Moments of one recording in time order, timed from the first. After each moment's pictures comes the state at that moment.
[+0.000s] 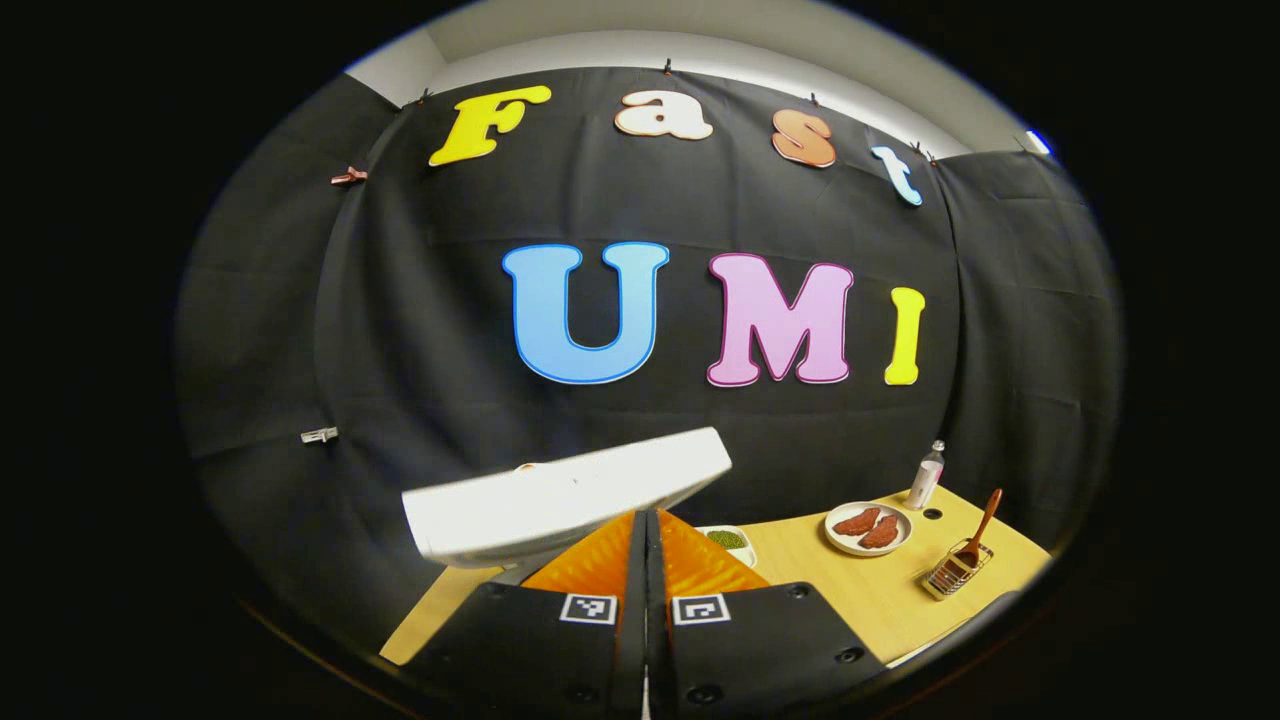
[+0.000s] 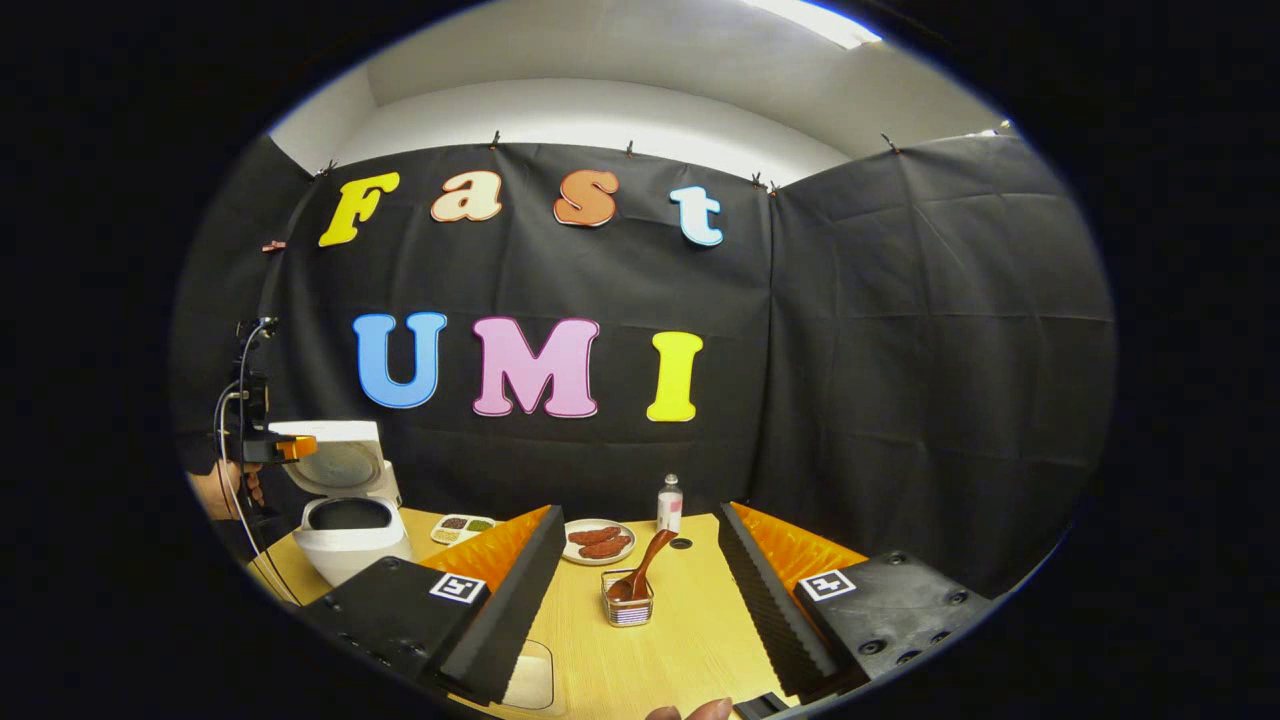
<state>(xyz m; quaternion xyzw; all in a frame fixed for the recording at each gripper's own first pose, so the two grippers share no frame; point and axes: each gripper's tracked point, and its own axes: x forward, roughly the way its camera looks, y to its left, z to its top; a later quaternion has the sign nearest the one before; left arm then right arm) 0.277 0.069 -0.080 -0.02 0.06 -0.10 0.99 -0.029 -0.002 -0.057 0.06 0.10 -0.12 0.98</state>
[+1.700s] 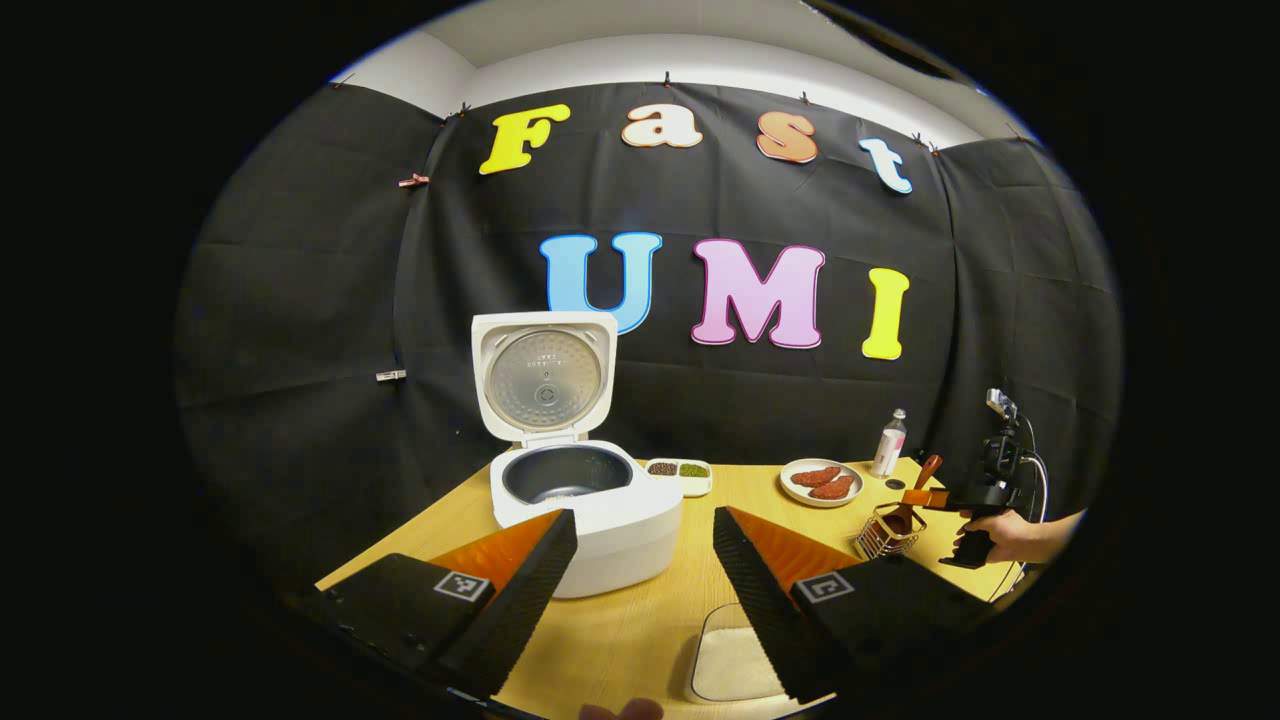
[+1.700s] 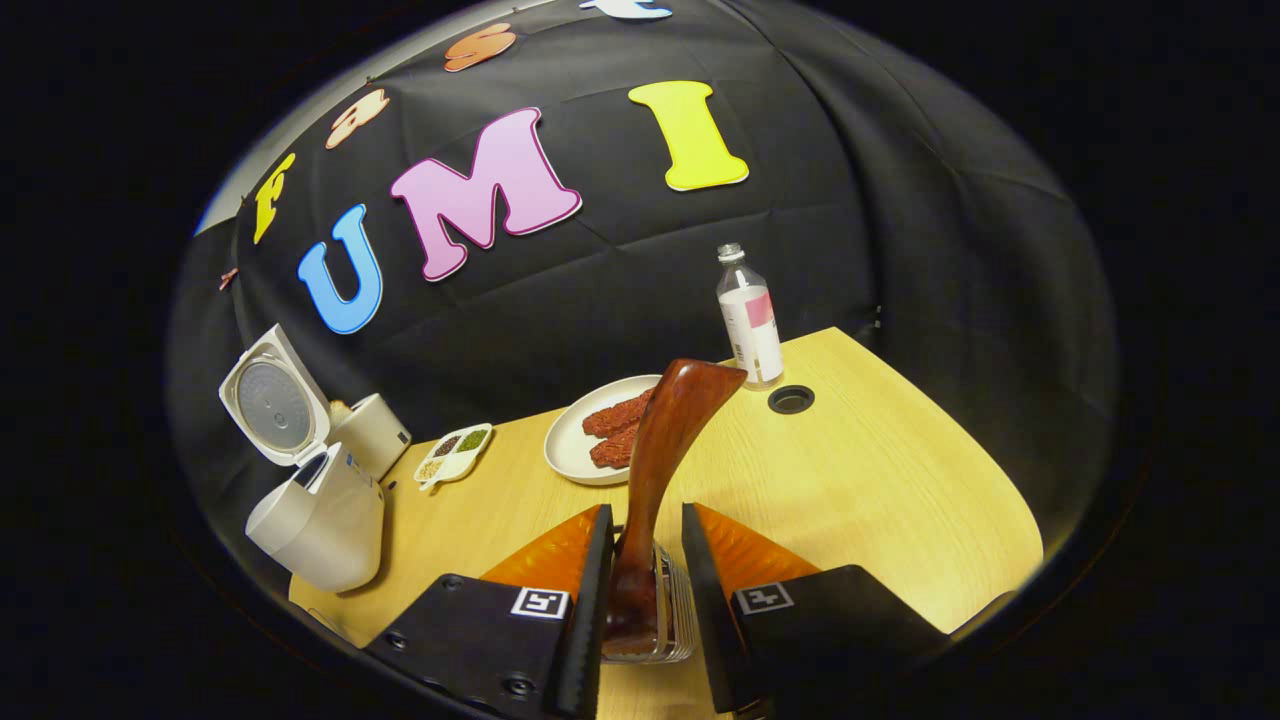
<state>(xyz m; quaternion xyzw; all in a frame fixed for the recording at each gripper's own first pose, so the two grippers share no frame) 0.055 -0.025 -0.128 -0.03 0.11 -0.01 0.99 0.183 -0.026 -0.395 0.27 0.29 0.02 0.92</state>
